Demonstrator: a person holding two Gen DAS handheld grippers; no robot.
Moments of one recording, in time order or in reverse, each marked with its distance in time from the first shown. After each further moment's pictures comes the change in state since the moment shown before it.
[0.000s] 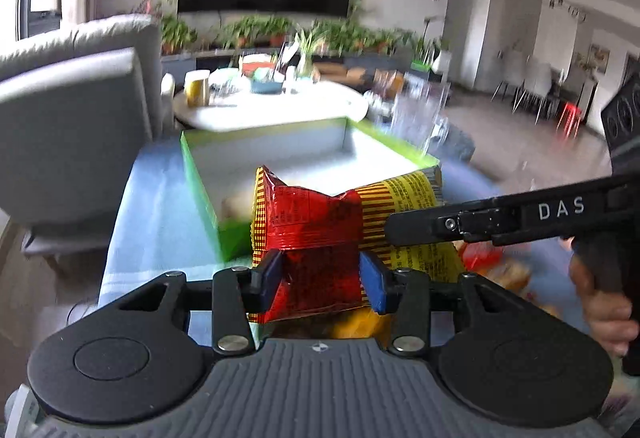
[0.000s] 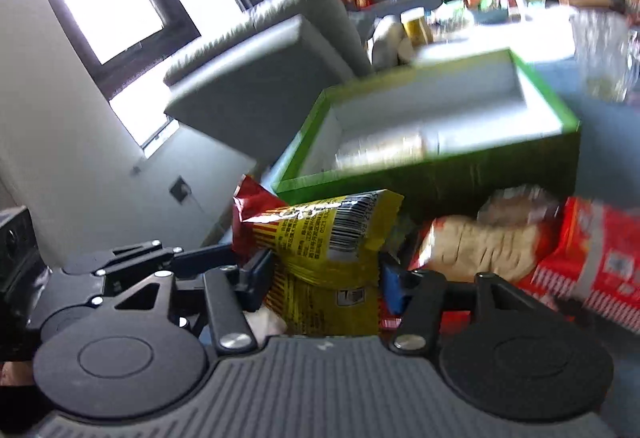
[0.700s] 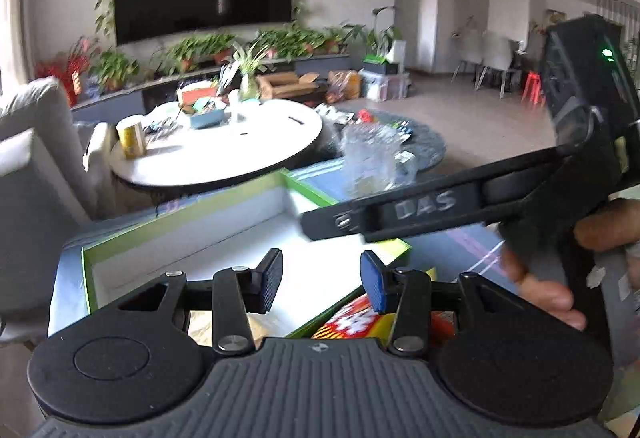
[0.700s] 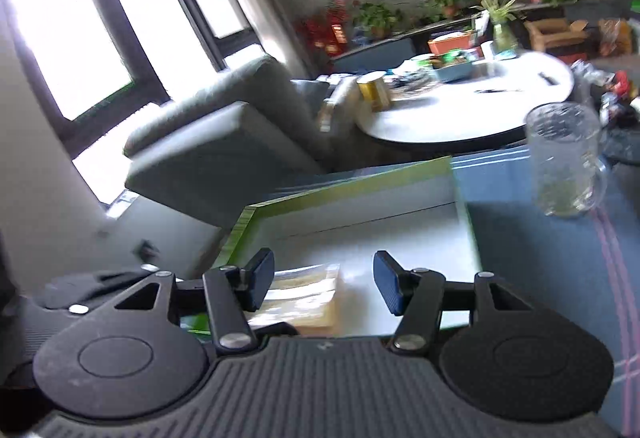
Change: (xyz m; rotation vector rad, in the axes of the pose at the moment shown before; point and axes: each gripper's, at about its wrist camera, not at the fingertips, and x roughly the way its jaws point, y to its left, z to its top) left arm 0.111 -0.049 0.076 0.149 0.030 -0.067; right arm 0.034 -0.082 0.089 -0.001 -0.066 -0.121
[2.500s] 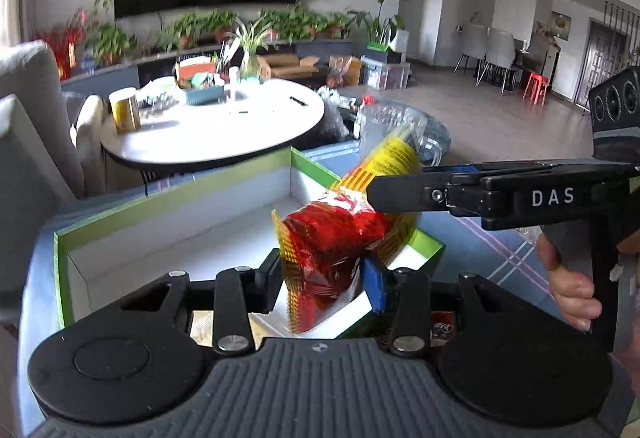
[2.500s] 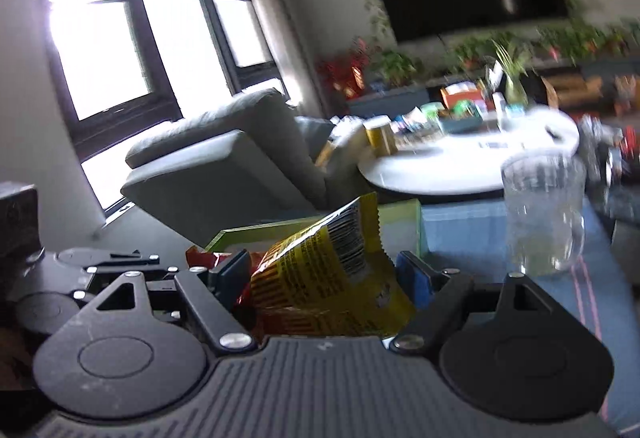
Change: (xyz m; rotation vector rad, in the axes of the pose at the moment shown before) left arm 0.049 0.021 -0.004 -0.048 0.046 -0.045; right arm -0.002 -0.045 -0.008 -0.071 -0.125 0.073
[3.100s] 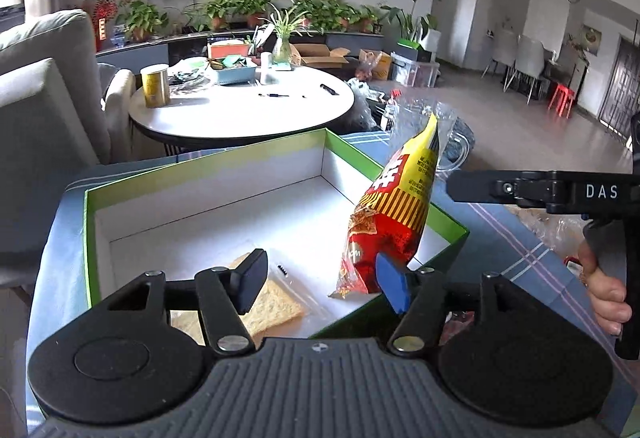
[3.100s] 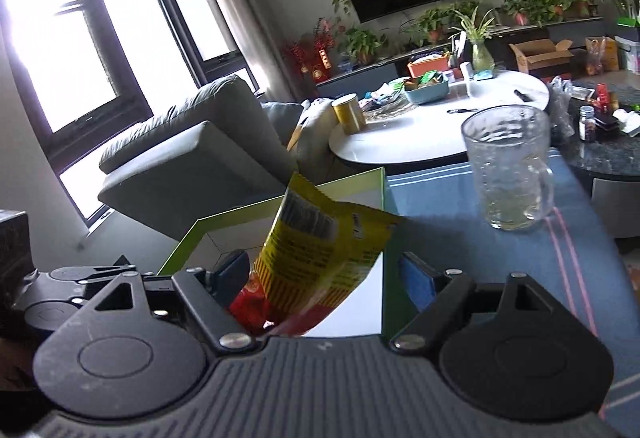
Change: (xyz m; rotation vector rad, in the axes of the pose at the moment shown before) left arm -0.028 0.007 -0.011 -0.085 0.011 0.070; right arm -0.026 -0.004 -0.005 0.076 0.027 -0.069
